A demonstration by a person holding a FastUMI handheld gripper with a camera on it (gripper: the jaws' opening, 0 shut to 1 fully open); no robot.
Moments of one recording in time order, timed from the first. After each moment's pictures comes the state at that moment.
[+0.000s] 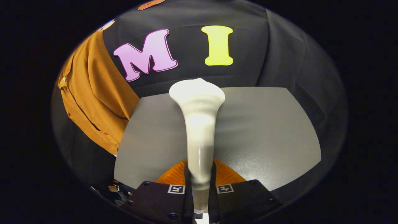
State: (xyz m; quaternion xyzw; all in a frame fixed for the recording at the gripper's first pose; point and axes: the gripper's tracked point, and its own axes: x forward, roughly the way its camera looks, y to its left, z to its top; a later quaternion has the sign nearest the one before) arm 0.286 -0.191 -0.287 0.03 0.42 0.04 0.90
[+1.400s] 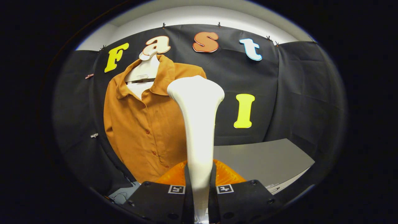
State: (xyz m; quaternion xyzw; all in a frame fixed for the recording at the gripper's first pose) arm 0.206 0.040 -0.133 -0.01 0.14 0.06 0.99
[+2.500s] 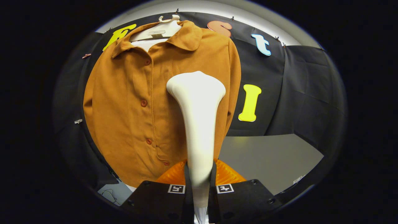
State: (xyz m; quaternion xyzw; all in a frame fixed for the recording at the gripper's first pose) arm 0.254 0.100 -0.245 -0.06 0.17 0.02 0.98
